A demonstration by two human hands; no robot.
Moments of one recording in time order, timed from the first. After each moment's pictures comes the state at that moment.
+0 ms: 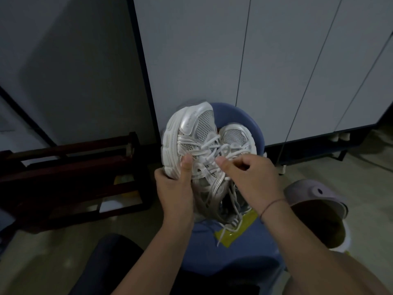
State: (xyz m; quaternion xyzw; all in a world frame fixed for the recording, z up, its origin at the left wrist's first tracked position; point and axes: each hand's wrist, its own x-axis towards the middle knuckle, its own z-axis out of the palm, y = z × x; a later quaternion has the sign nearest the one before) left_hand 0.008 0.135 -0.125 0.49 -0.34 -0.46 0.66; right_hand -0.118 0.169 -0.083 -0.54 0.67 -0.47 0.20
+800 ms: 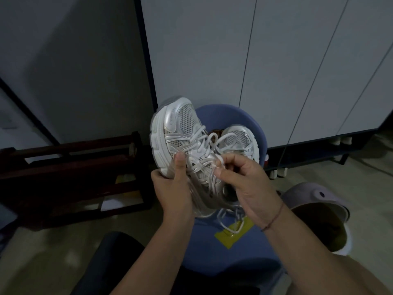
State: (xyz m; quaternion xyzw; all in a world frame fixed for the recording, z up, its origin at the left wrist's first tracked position) left_hand 0.013 0.129 -0.124 0.50 -0.29 -0.44 0.68; right_hand -0.106 0.165 -0.092 -0.49 0.42 -0.59 0.49
